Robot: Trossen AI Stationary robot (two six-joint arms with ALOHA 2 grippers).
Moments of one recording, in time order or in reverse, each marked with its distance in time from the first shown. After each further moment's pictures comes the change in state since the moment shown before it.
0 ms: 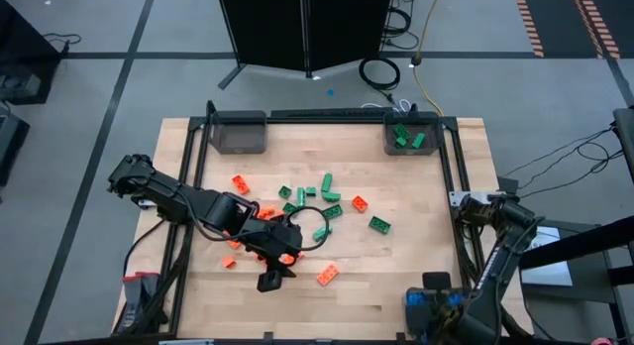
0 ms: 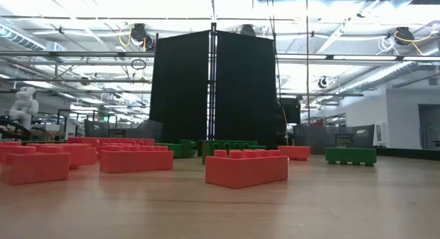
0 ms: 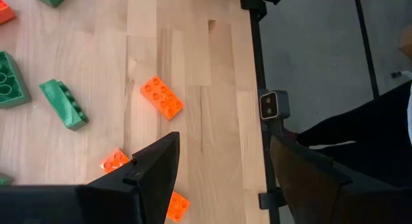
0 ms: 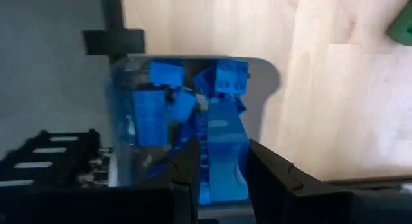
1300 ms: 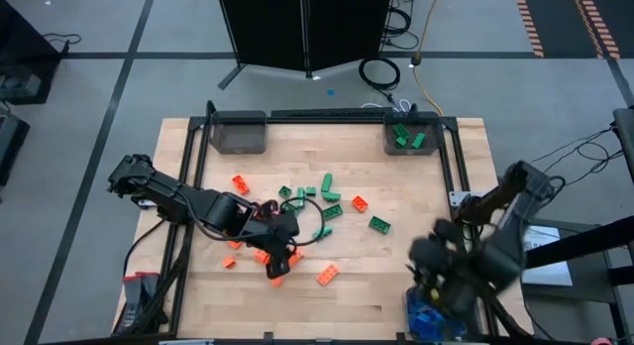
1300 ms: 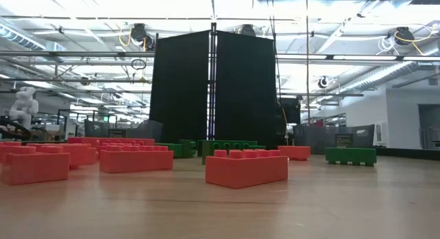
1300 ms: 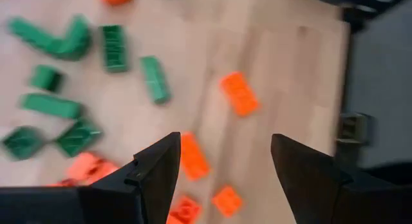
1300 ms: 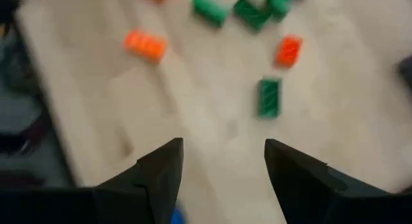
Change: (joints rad) left arm 0.001 0.000 -0.001 -0.145 -0.267 -0.170; right arm -0.134 -0.333 -0.132 -0.018 0.439 0.288
